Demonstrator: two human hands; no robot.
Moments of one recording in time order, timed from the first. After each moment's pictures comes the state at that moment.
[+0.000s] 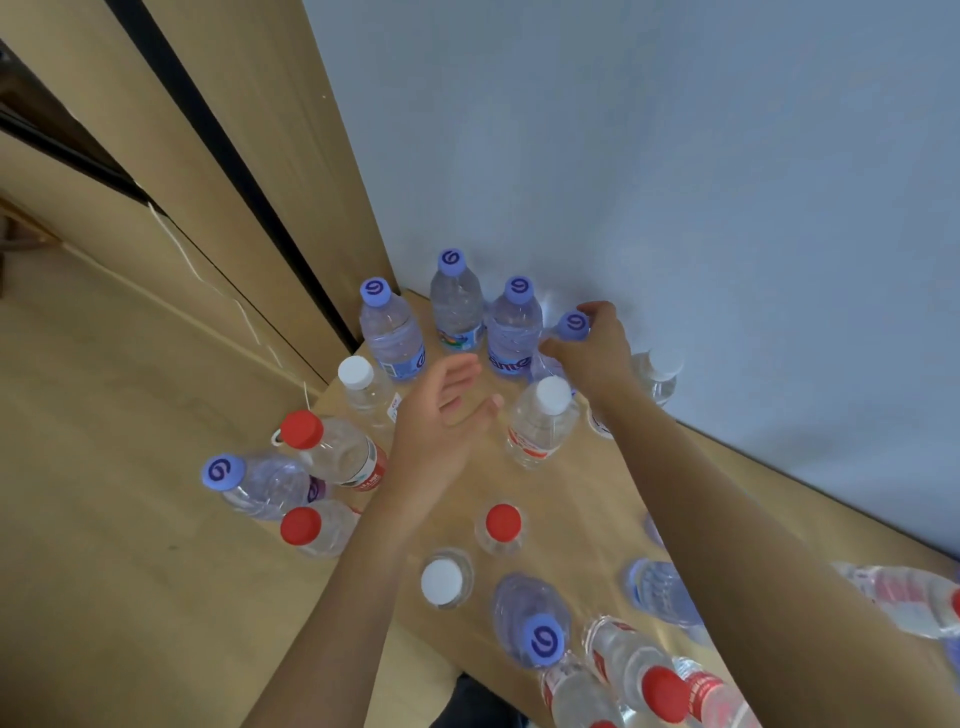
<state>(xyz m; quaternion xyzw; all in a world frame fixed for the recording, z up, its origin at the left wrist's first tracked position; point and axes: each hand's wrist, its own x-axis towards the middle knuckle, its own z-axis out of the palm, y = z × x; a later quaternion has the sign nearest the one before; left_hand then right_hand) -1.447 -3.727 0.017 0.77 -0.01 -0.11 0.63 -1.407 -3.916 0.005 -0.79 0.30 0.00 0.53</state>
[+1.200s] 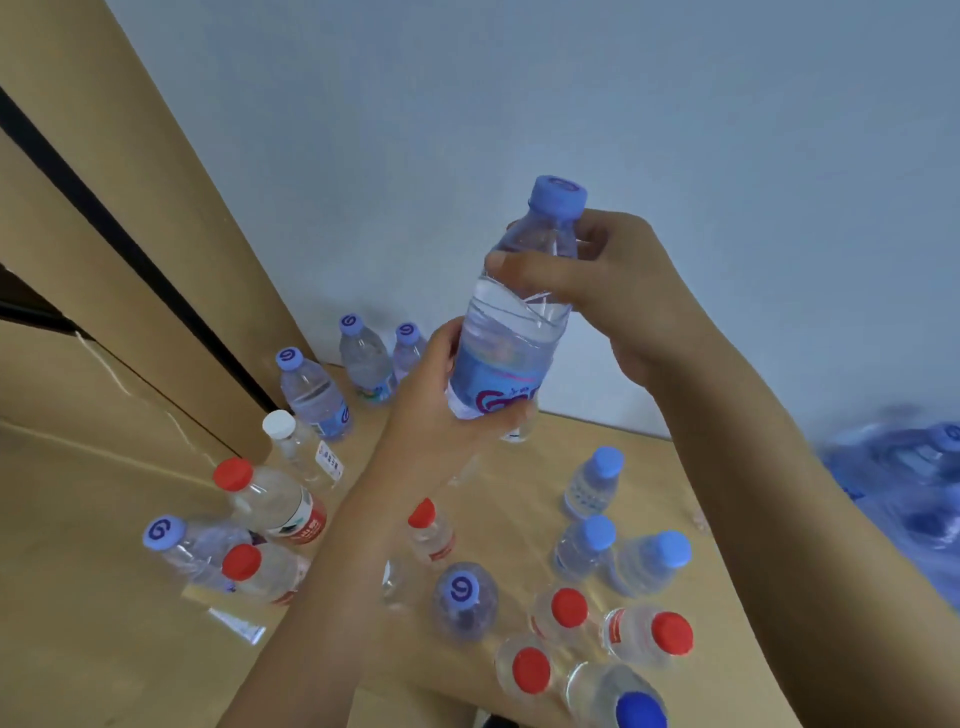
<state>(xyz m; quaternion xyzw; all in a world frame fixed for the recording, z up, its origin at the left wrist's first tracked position) -1.509 -3.792 0.123 0.73 -0.30 -0.09 0.60 -1.553 -3.951 0.217 -0.74 0.09 -0.15 0.65</state>
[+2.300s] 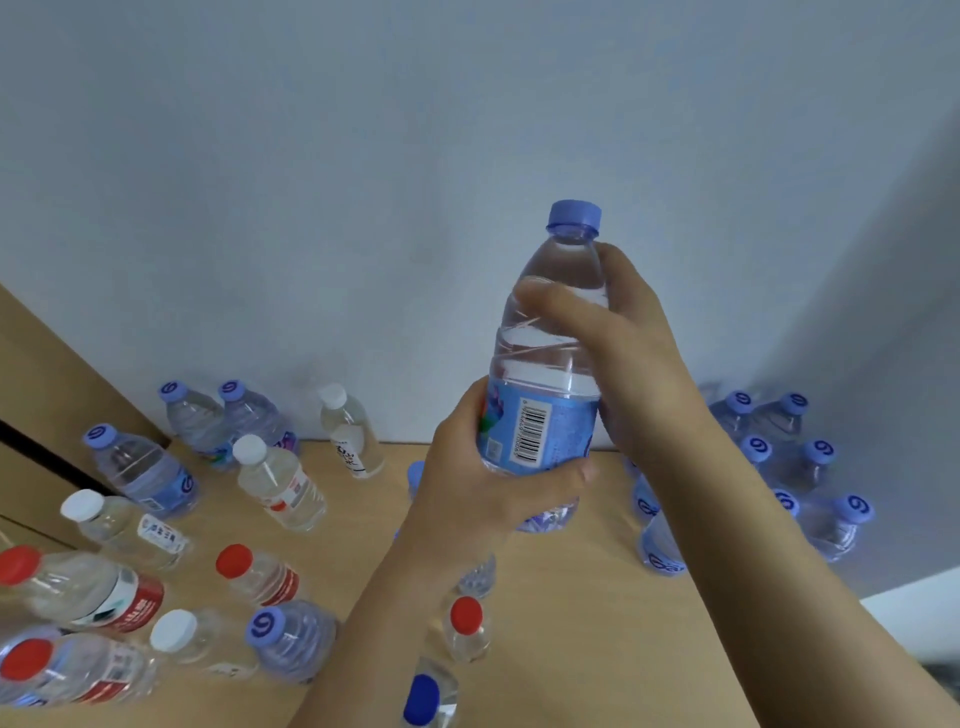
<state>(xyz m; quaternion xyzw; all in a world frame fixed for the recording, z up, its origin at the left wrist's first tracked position) -1.689 -3.927 0.179 0.64 -0.34 -0.25 0.65 -1.733 -4.056 0.236 -0.63 0.18 -0.30 0.69</state>
